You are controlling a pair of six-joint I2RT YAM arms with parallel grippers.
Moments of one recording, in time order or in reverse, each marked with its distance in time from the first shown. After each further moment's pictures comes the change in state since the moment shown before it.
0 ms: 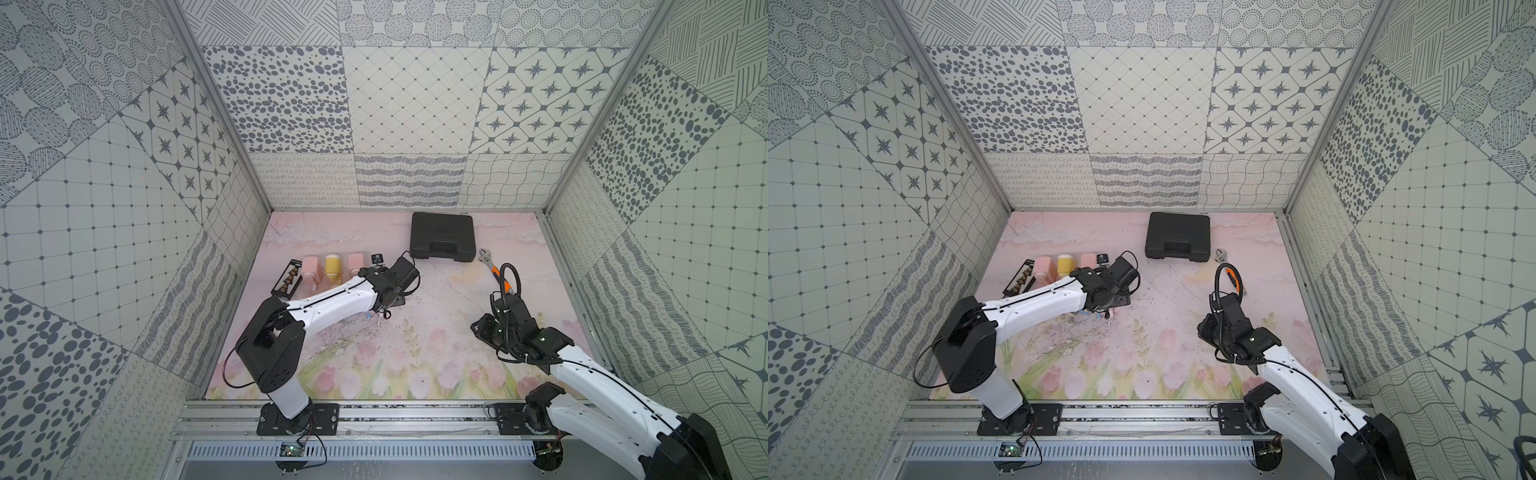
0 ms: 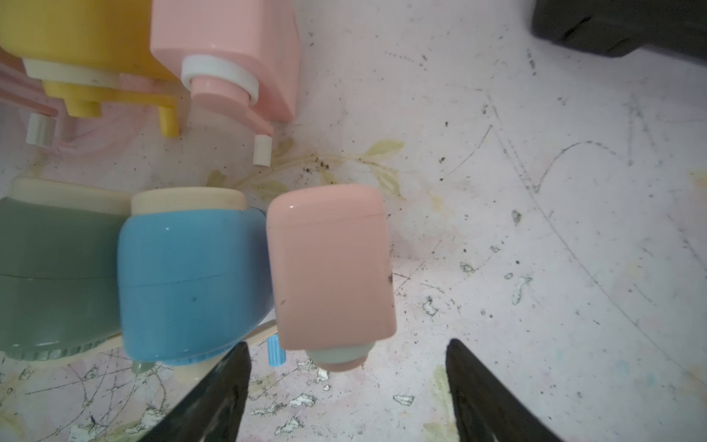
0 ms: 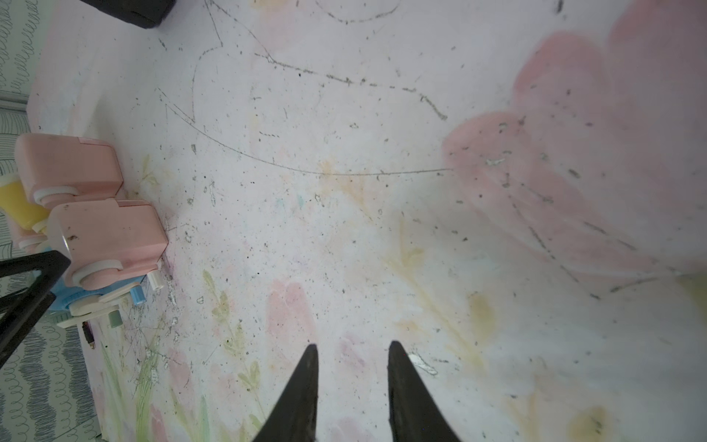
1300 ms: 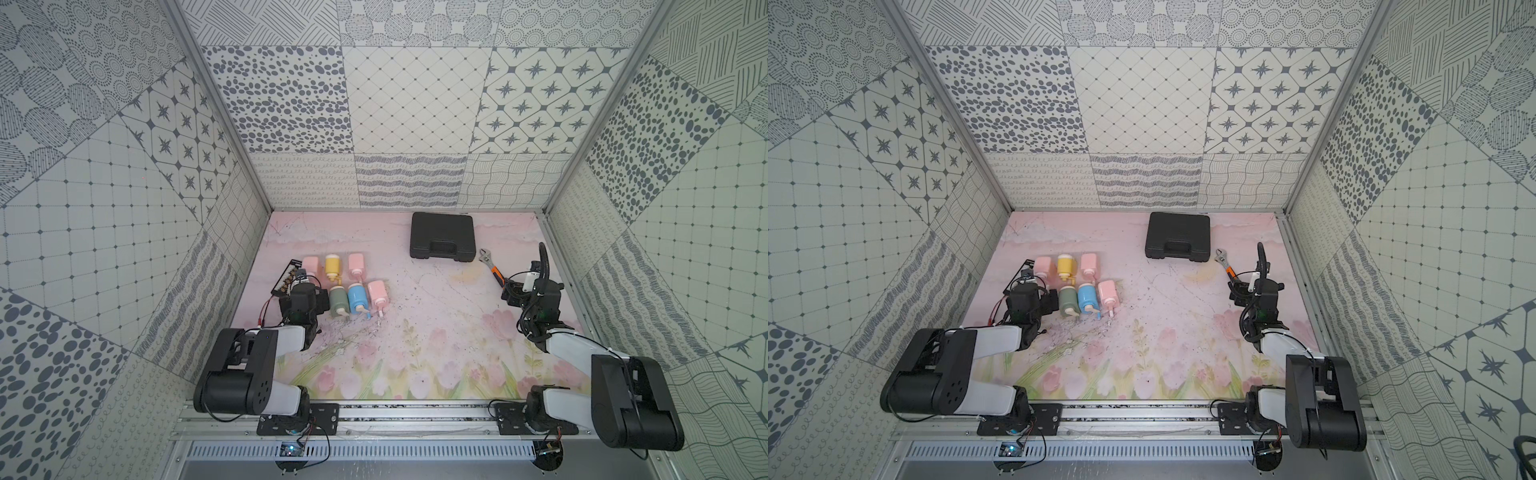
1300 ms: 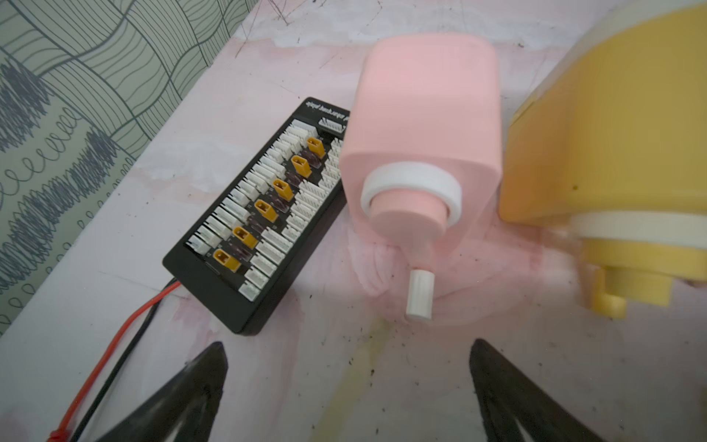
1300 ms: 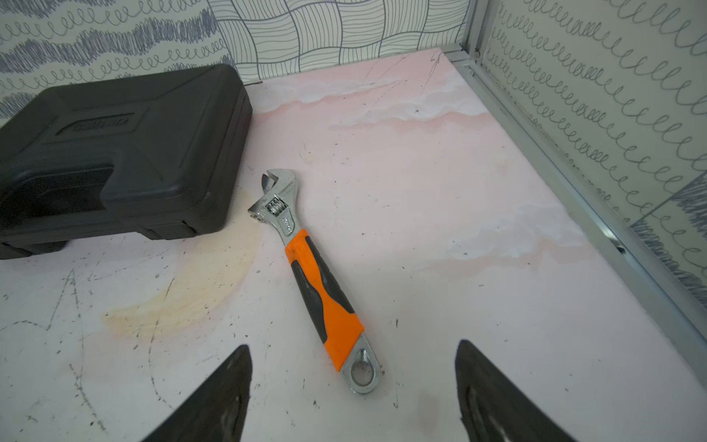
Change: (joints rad) left arm 0.749 -0.147 -0.862 1.324 0.093 0.823; right arm -0.536 0.415 -0.126 1.004 0.056 -0.842
